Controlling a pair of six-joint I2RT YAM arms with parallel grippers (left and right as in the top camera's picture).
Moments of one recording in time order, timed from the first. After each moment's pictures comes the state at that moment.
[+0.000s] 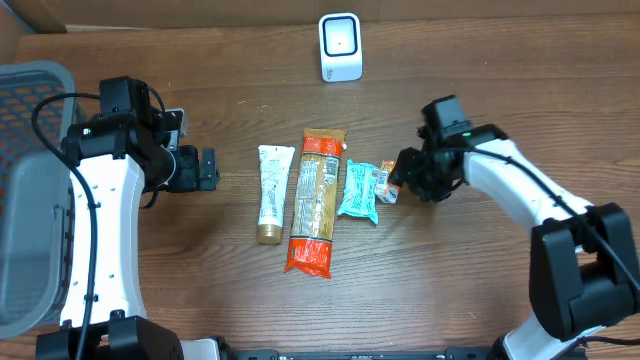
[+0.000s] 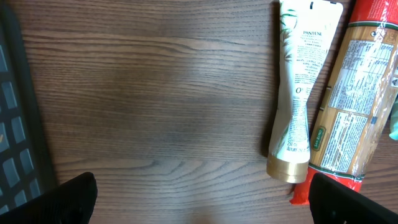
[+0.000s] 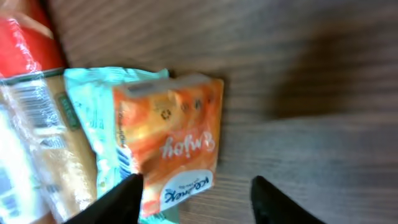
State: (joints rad) left arm 0.18 1.53 1.43 -1.25 0.07 0.09; right arm 0.31 1.81 1.18 -0.71 -0.31 0.61
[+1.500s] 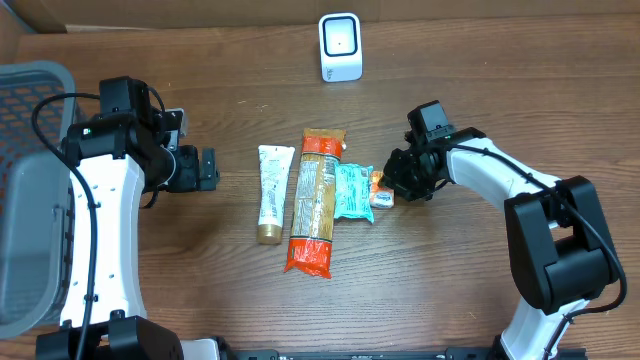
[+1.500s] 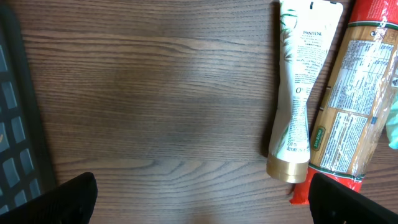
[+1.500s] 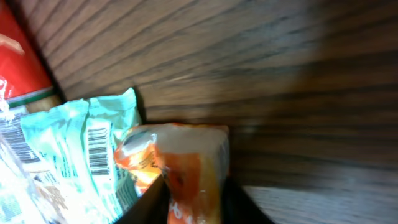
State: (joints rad) left arm 0.18 1.53 1.43 -1.25 0.07 0.09; right arm 0.33 1.94 1.18 -0.57 -0.41 0.69
